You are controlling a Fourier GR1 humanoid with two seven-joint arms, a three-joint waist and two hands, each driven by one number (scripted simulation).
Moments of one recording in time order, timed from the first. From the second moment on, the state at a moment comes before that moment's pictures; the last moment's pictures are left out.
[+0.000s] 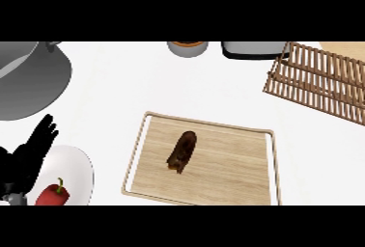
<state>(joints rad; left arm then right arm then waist) 0.04 0.29 0.19 -1.45 0.06 -0.08 0.11 -0.15 -0.48 -0.51 -2.15 0.23 0.51 0.55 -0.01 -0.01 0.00</state>
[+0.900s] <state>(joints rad) 0.01 0.28 0.20 -1.43 0.05 -0.10 0.11 -0.48 -0.84 -0.55 -1.92 0.21 0.51 0.73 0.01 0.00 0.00</state>
